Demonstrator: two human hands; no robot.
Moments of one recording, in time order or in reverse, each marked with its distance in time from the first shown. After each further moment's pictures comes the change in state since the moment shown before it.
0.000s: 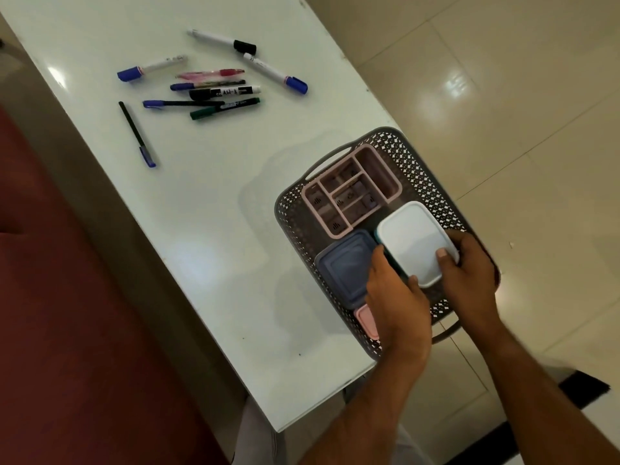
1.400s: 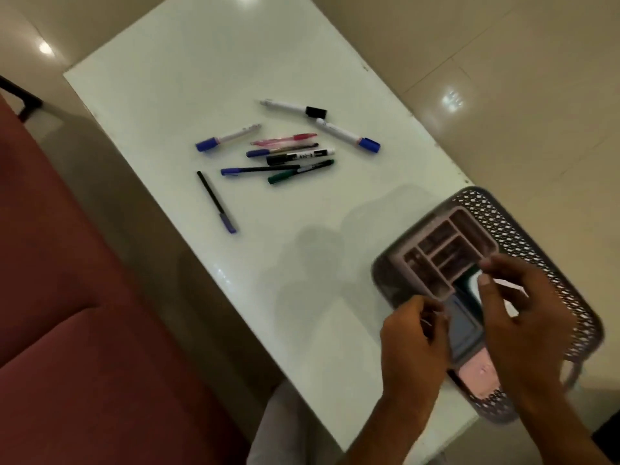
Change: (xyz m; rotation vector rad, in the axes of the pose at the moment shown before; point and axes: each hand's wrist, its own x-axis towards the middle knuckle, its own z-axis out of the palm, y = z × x) left_hand 0.078 -0.012 -0.158 -0.046 -0.309 0.193; right_hand -0.053 -0.161 0.061 0.078 0.324 -0.228
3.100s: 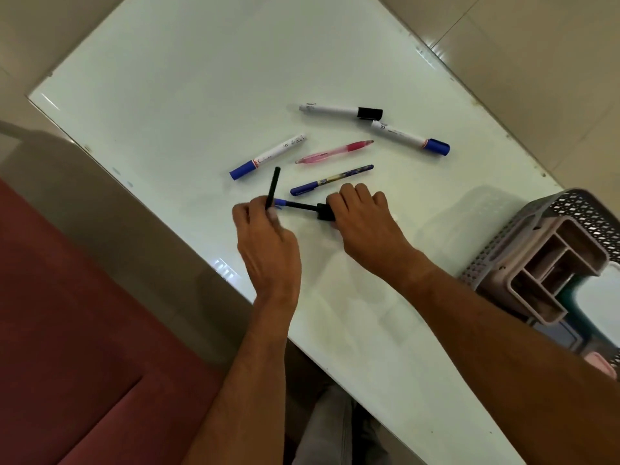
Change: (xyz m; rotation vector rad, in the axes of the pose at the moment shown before) left_hand 0.225 -0.022 -0.286 0.426 0.562 0.134; right_hand 0.068 -0.126 0.307 -0.723 -0.635 -0.520
